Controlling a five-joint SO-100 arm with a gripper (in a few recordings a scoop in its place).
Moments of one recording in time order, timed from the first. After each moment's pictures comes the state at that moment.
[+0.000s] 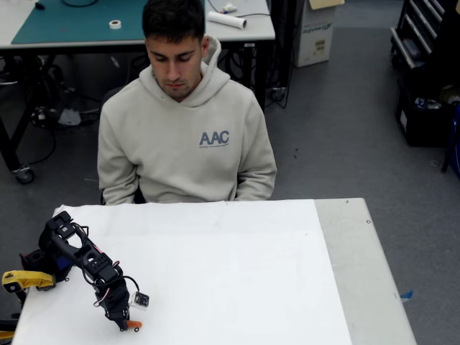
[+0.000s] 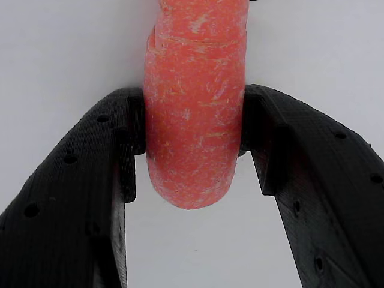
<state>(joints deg) 83.4 64.9 74.5 68.6 -33.1</state>
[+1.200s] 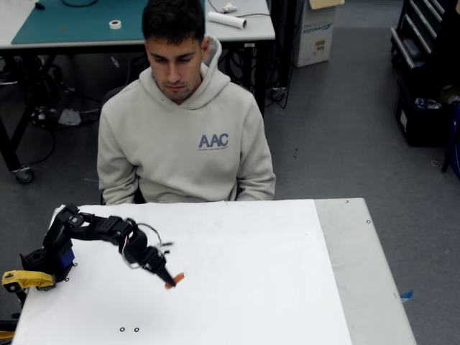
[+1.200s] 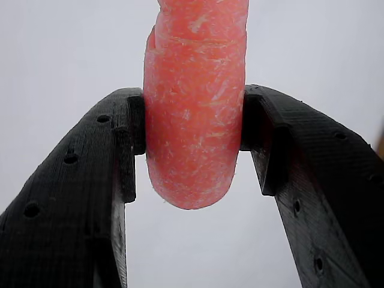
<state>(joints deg) 63.1 66.1 36.3 68.6 -65.6</state>
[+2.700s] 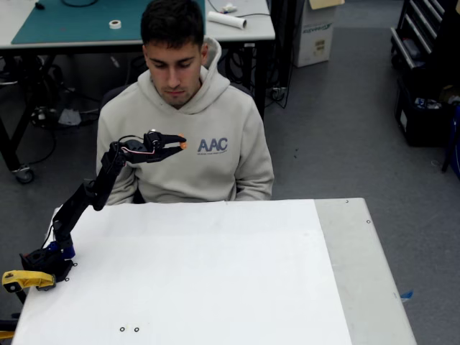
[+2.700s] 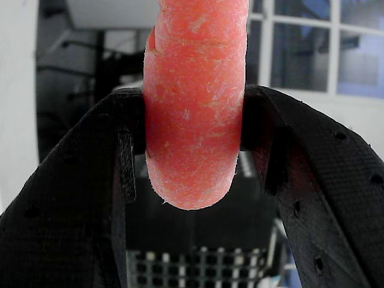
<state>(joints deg) 18.9 50.8 -14.0 66.4 -78.8</state>
